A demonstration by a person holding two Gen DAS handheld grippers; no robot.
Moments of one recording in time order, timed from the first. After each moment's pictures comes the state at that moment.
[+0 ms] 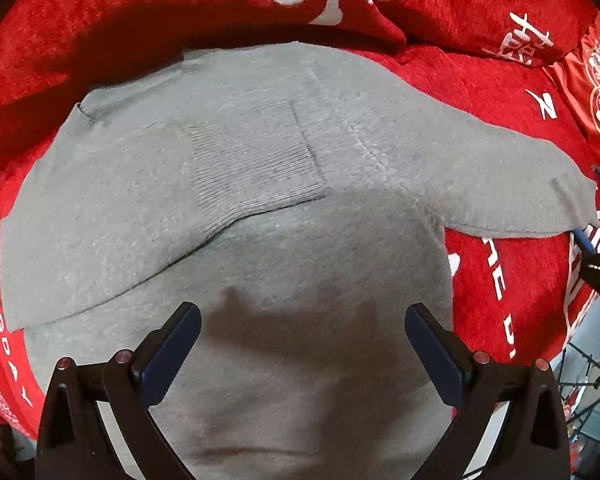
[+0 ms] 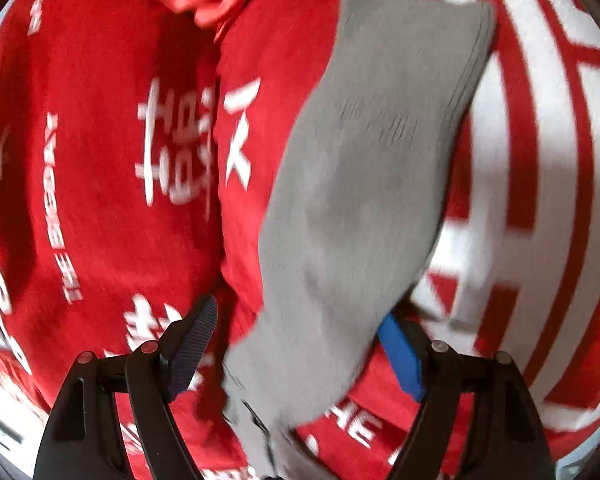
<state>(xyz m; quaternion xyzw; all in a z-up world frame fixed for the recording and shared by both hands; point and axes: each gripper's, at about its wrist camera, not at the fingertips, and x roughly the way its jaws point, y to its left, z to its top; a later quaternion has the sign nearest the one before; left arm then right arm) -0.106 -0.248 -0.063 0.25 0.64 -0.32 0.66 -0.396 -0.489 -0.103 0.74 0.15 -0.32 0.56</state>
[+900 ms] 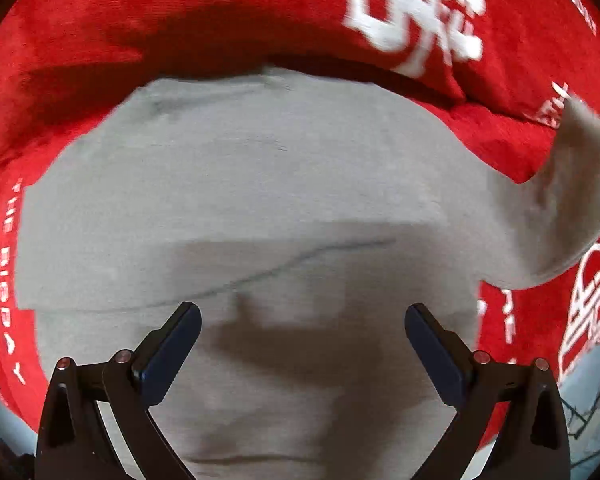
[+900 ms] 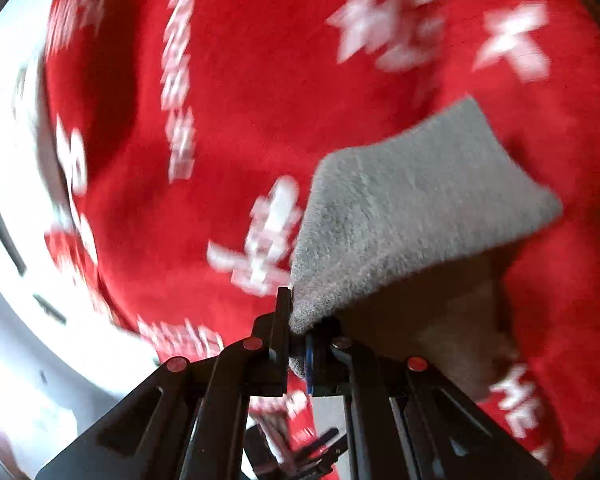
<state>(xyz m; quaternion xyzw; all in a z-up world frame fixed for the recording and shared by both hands) -0.060 -0.216 -0.056 0.19 0.63 -0.27 0.71 -0.229 -0.477 -0.034 0.70 0.17 -0.04 0.69</state>
